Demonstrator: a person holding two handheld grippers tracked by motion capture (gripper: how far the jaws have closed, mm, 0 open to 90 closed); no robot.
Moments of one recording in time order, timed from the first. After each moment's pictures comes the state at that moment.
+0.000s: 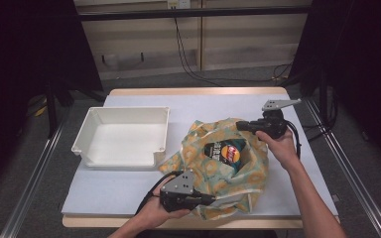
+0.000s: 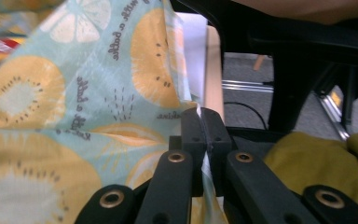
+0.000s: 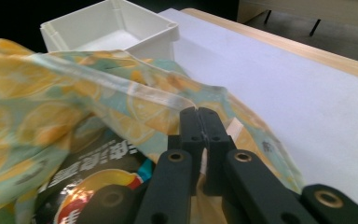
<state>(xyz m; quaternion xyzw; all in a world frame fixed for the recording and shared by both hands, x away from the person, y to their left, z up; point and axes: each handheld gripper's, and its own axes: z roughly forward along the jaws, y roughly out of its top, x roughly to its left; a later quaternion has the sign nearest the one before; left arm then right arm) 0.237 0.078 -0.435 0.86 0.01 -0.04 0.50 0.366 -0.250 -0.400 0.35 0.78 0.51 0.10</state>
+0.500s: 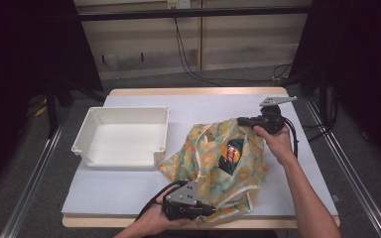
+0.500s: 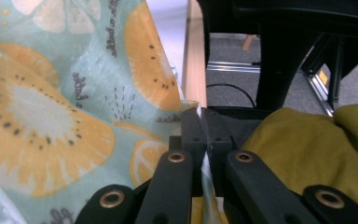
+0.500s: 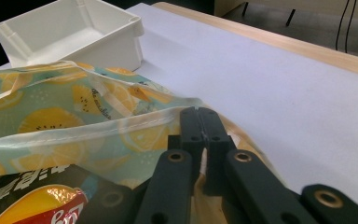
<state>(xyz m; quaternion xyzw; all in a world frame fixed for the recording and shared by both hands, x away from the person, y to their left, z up) 0.227 0.074 -0.451 0.88 0.00 -0.06 0.48 0.389 -0.254 -0.415 0.39 0.77 0.49 0.12</state>
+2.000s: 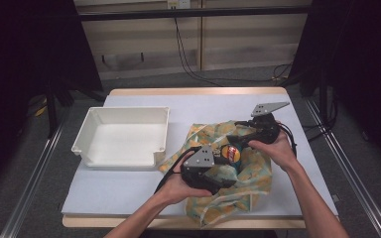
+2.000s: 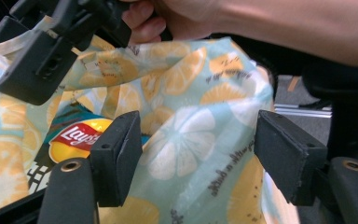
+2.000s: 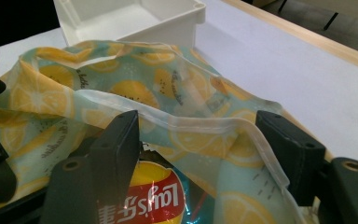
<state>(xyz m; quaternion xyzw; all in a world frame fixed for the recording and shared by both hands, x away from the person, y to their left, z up) 0.281 0.023 -0.411 0.85 0.03 0.02 0.53 0.355 -0.224 -0.395 0.31 0.82 0.47 0.10</state>
